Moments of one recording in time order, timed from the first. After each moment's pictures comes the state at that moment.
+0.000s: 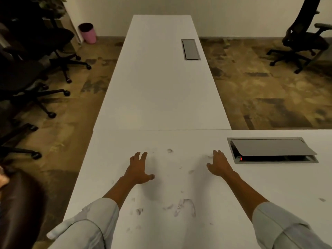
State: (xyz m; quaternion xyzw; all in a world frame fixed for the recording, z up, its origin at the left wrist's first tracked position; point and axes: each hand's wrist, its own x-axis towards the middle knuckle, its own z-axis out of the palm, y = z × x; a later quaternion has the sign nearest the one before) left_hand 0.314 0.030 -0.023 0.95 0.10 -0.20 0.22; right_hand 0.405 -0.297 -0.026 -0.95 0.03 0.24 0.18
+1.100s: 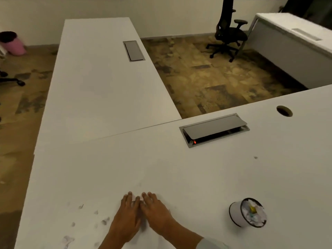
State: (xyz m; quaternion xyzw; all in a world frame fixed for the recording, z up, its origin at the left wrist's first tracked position) left_hand 0.193 -0.071 -0.074 0.96 -0.09 -0.23 0.12; right_hand 0.208 -0.228 -0.063 -0.93 -0.26 0.25 0.11
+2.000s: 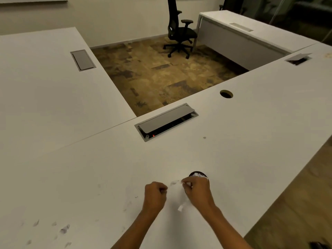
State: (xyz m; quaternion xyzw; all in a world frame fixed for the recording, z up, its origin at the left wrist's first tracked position) left_hand 0.169 -0.317 0.014 0.90 -0.07 -0.15 0.40; right_hand 0.120 -0.476 0.044 -0.91 0.22 -0.01 0.34
